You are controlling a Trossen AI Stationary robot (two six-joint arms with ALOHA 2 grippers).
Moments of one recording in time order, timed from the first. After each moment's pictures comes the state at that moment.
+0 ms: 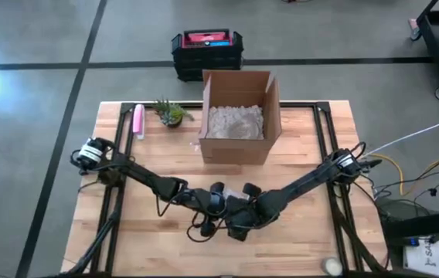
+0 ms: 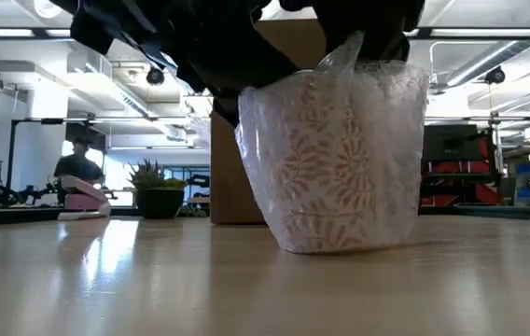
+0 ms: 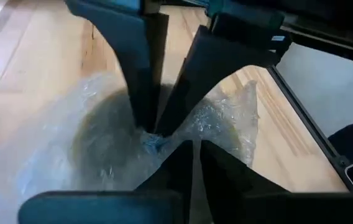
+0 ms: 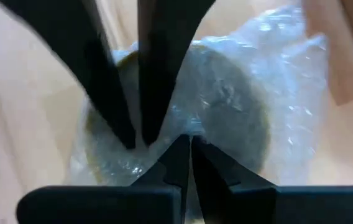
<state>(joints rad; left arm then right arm) -0.34 1.75 0.97 0.27 -0.05 -0.22 0.44 2.09 1.64 -0.95 0.25 0.76</state>
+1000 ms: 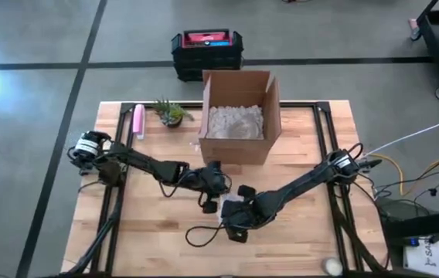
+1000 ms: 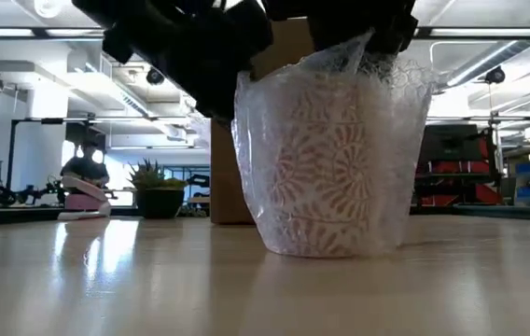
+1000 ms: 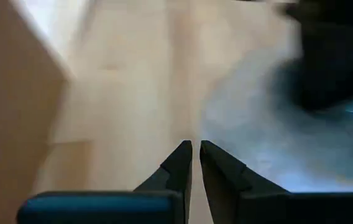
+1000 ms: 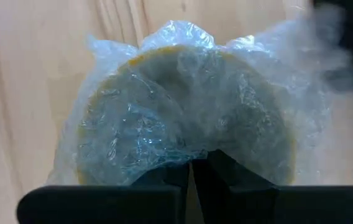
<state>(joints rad) -0.19 1.70 0.96 0.13 -0.04 -0.05 0.44 2.09 1.63 -0.85 0.23 0.61</state>
